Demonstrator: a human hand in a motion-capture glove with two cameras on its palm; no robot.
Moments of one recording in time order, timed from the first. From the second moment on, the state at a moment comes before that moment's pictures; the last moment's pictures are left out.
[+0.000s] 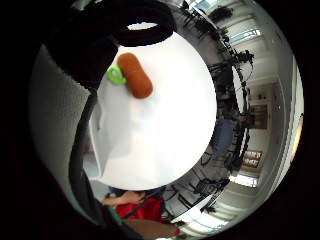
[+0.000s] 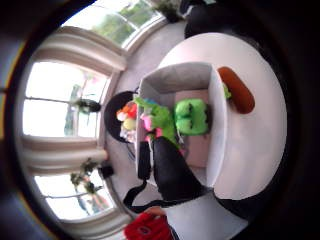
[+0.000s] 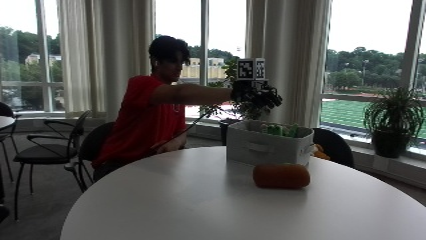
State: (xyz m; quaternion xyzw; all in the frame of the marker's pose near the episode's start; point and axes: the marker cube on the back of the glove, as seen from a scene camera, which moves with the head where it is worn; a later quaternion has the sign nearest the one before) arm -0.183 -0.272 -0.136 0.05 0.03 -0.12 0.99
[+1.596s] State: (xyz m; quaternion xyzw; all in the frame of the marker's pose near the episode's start) arm -0.081 -0.452 0.059 -0.08 0.06 -0.01 1.00
